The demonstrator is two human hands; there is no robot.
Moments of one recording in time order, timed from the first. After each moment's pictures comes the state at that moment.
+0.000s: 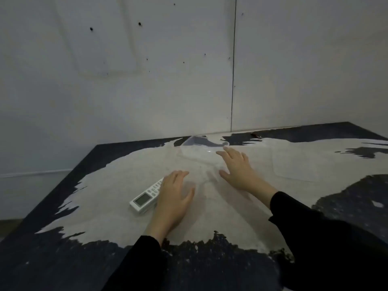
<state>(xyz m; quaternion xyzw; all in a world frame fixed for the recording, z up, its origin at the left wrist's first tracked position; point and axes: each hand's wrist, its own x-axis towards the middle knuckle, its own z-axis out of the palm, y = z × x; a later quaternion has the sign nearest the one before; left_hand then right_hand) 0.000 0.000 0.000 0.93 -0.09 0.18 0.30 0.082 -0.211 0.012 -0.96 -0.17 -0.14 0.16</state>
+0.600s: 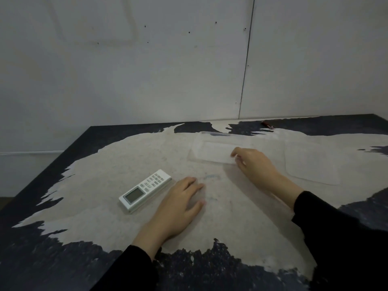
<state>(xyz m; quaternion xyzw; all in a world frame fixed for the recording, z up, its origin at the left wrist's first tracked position) 0.003 -0.017 -0.022 0.95 -0.19 0.04 0.25 0.100 -0.256 -0.002 -0.95 -0.18 -0.16 0.18</state>
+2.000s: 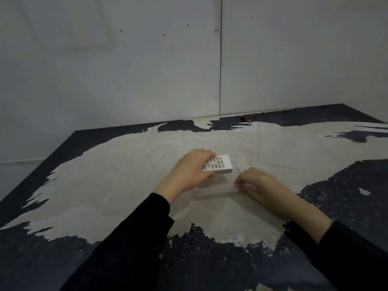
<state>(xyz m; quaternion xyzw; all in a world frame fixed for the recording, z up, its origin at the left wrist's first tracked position) 0.045 -0.086 0.040 0.94 -0.25 0.05 0.21 -0.008 -0.304 0.007 -0.93 -0.28 -0.09 0.23</state>
